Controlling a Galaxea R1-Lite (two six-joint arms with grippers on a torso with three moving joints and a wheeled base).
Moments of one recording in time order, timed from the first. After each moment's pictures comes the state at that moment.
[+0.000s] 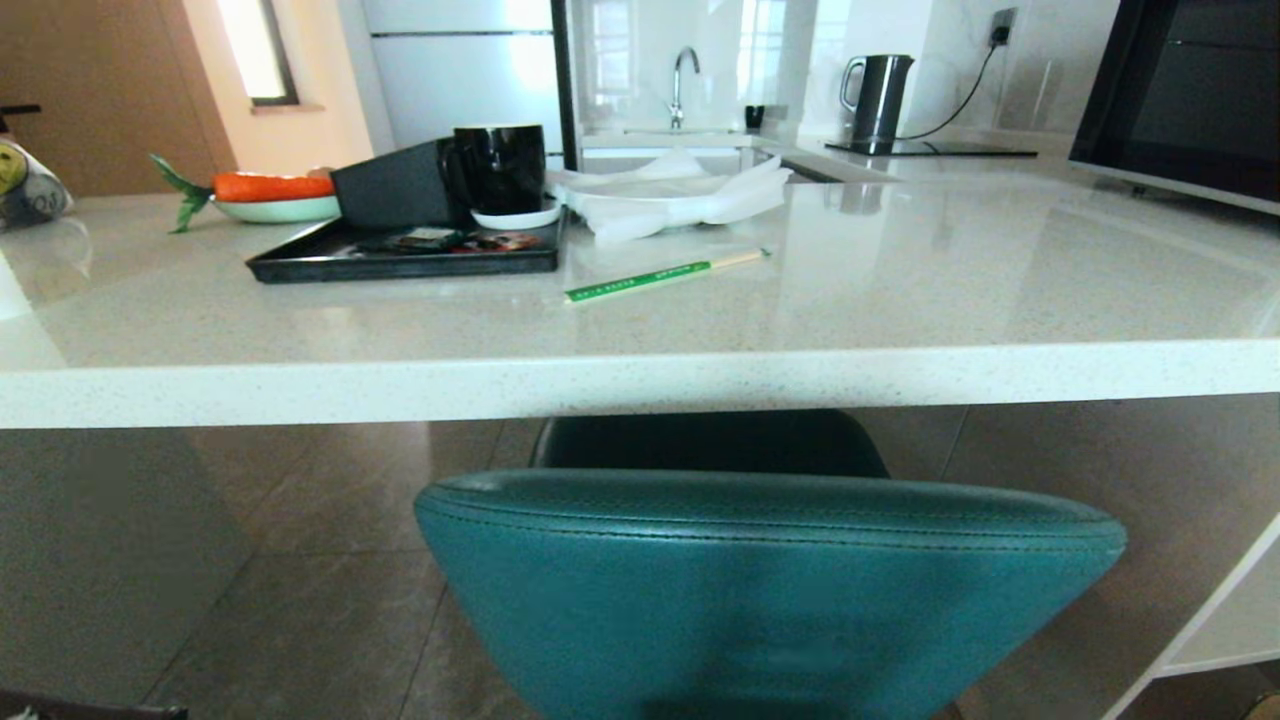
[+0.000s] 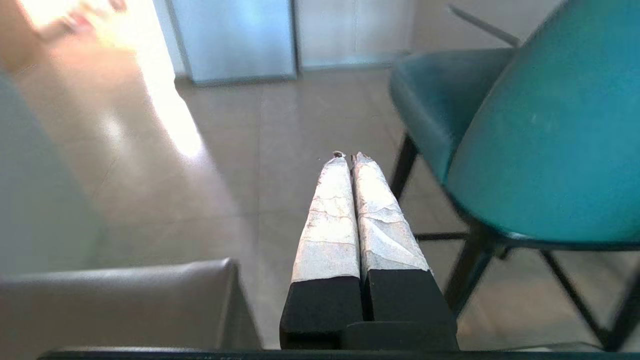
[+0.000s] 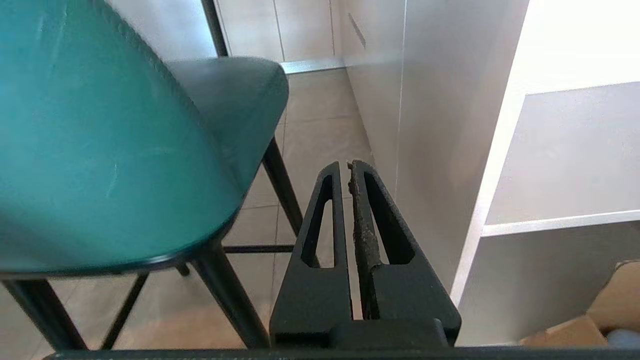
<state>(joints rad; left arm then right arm) 0.00 0.29 -0.17 -0.12 -0.15 0.01 0.00 0.08 -0.09 -0.02 0.01 0.09</state>
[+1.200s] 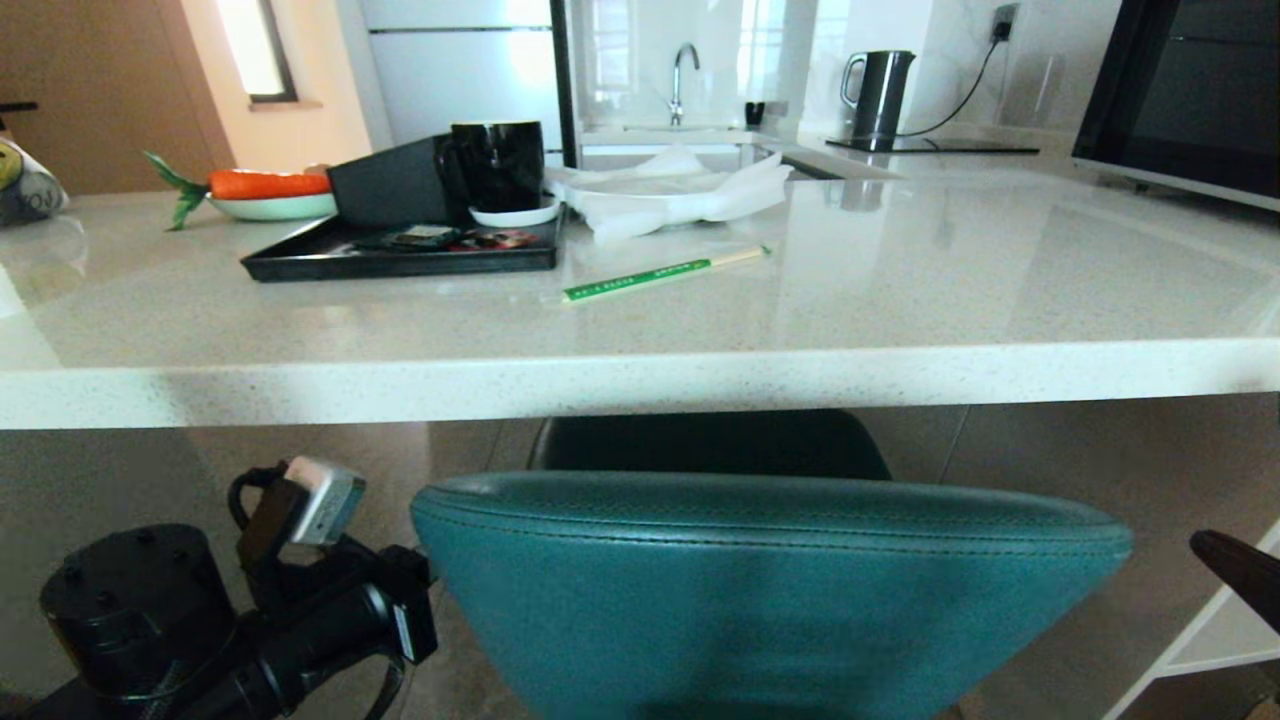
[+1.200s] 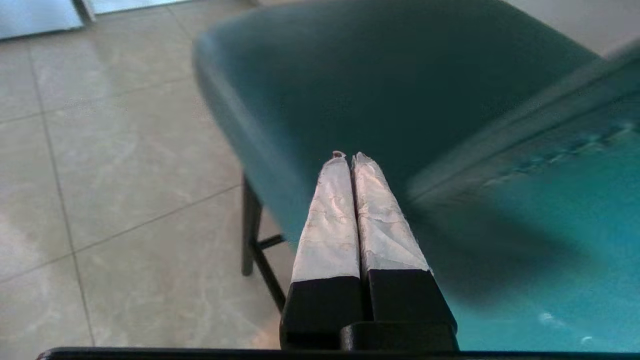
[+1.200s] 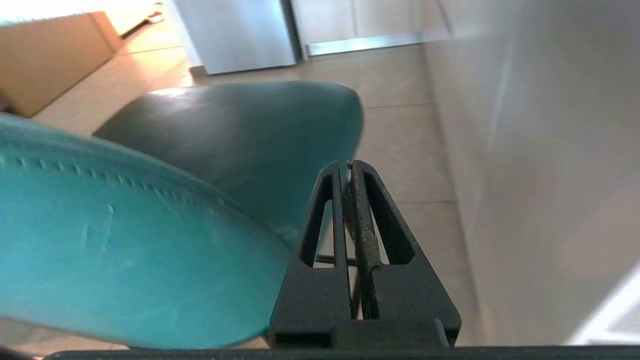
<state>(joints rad) -0.42 1.73 -0.08 -1.52 -0.16 -0.08 0.05 0.84 -0.14 -0.66 0.16 0.14</state>
